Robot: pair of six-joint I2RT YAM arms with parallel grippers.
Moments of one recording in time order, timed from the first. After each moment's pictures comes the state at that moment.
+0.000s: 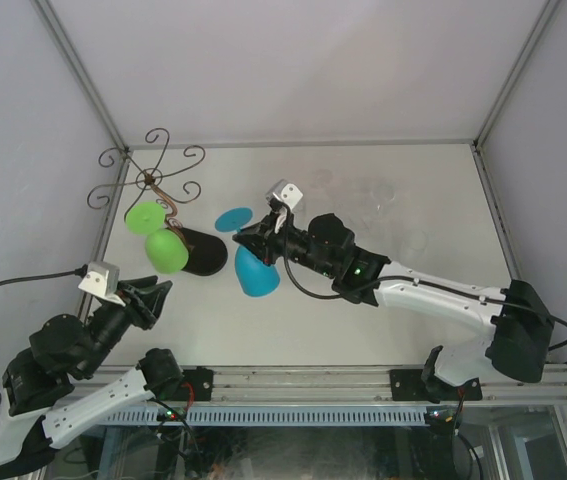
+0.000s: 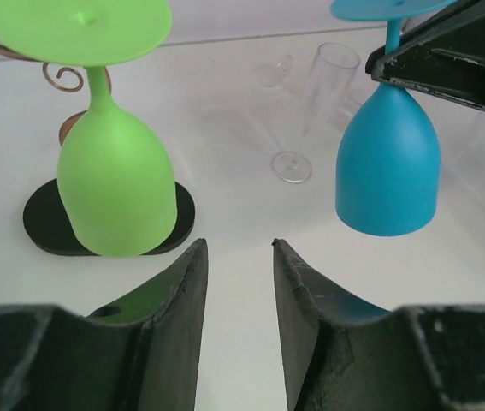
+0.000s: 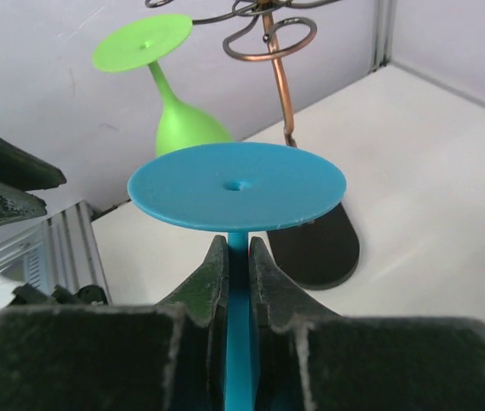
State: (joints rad) left arm -1.01 0.12 0.88 -0.87 -0.56 -0.23; right arm 1.04 1.38 1.06 0.29 -0.03 0.24
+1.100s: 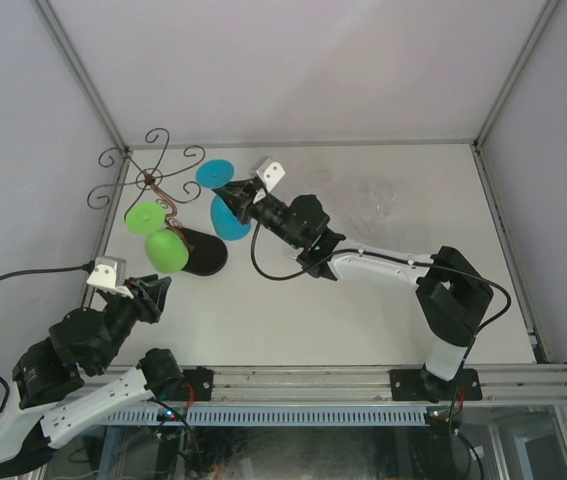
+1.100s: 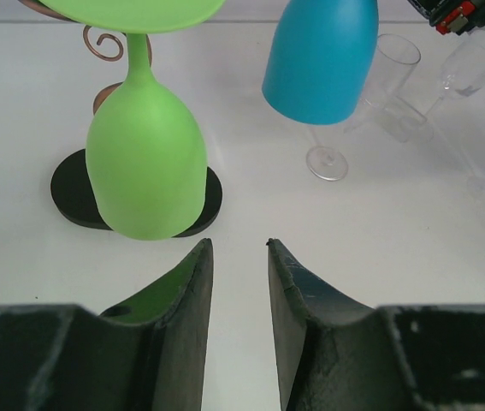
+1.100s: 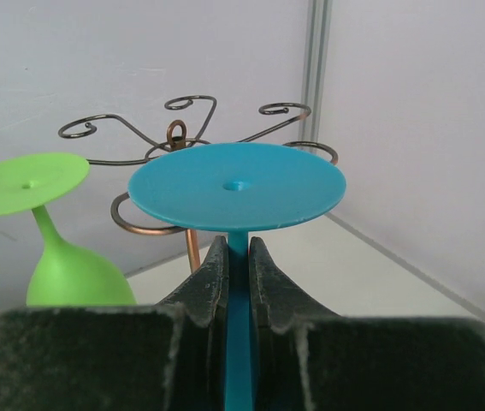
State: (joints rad) left arm -1.01 0.17 0.85 -0.89 -0.70 -0.33; right arm 0.94 1.74 1.23 0.81 -0.03 0.02
